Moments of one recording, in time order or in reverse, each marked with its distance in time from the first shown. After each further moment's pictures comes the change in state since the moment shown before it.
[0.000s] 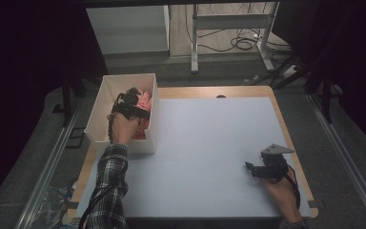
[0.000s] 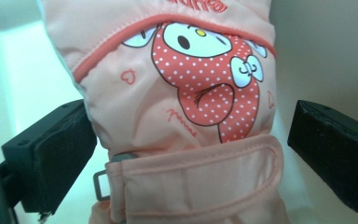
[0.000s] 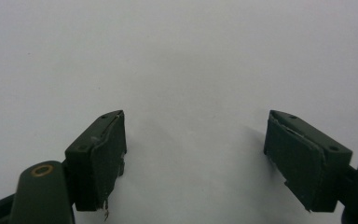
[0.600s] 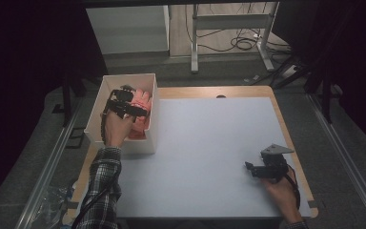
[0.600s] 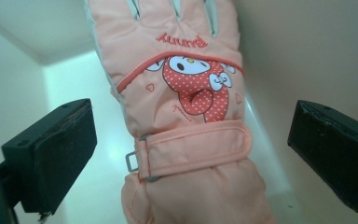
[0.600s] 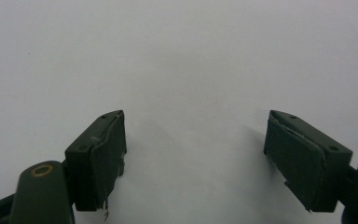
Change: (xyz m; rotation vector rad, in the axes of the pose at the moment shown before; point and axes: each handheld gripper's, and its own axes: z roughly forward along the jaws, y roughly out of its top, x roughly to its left) left arm 0.002 -0.009 -0.046 -0.127 0.002 0.047; right arm 0.000 0.000 0.000 0.000 -0.001 -0.001
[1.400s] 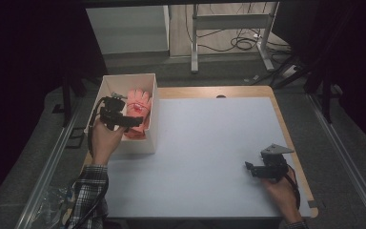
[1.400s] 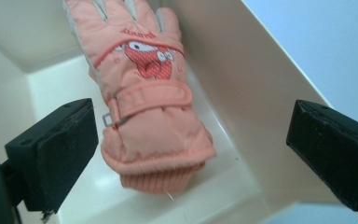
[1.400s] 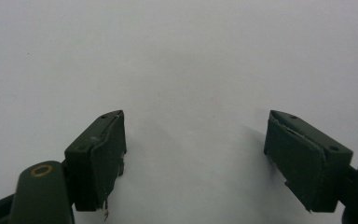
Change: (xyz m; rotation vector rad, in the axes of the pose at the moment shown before) left arm -0.006 -0.044 -0.055 -0.136 -0.128 0.069; right arm 0.000 0.000 0.000 0.001 -0.002 -0.002
